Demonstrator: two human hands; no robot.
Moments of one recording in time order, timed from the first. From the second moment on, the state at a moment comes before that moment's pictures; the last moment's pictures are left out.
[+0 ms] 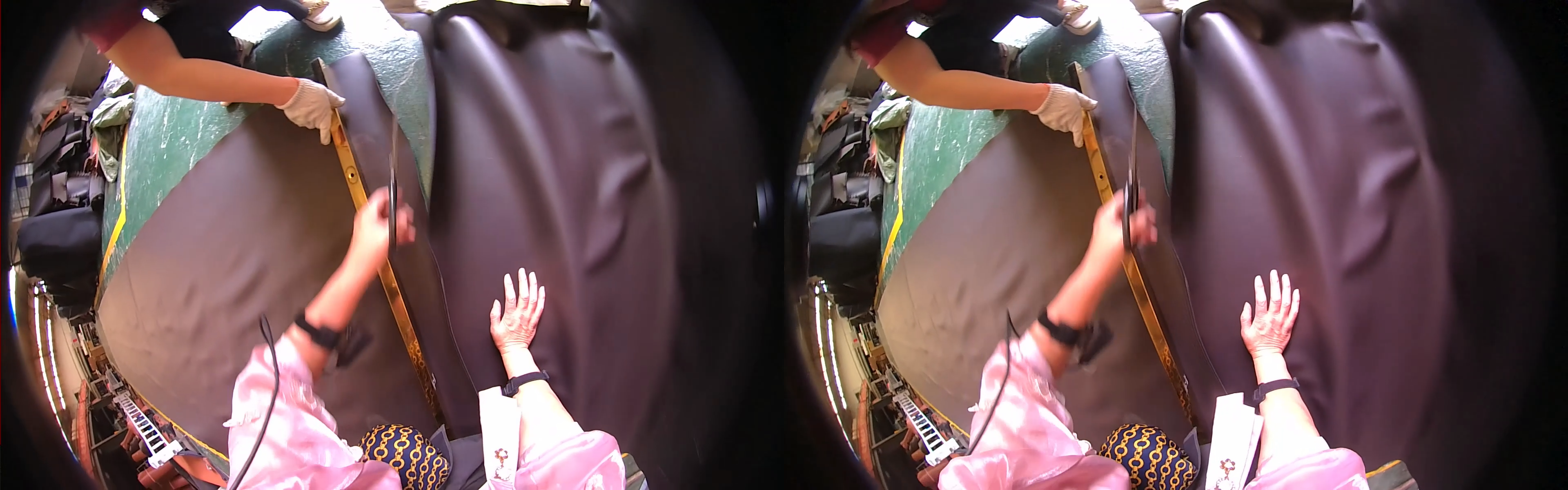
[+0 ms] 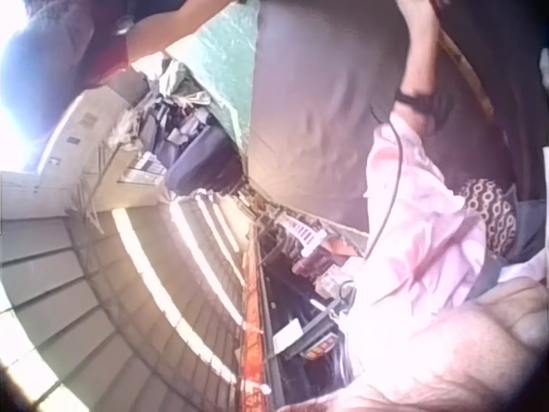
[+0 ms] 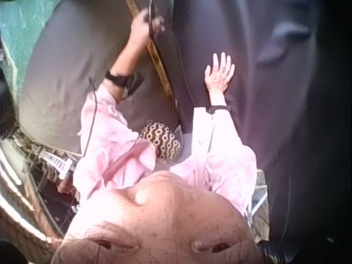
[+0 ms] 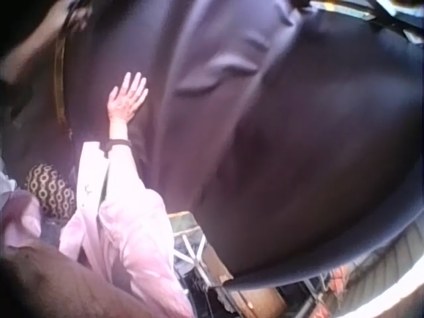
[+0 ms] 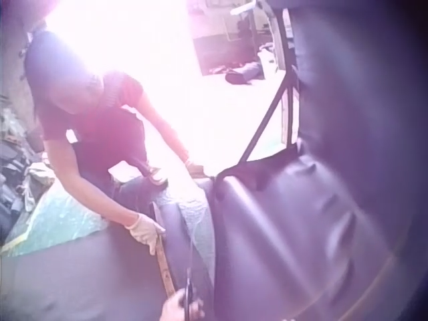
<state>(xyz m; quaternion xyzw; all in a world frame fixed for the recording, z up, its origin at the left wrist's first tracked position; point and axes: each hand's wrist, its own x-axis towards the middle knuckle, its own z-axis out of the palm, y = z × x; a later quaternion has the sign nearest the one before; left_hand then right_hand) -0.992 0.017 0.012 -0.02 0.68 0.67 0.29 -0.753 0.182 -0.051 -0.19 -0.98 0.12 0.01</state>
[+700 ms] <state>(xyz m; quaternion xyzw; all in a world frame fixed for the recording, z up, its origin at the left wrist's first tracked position) -0.613 -0.224 -0.015 0.07 0.98 0.16 0.01 -0.713 0.205 -0.033 -0.10 -0.98 0.19 0.01</state>
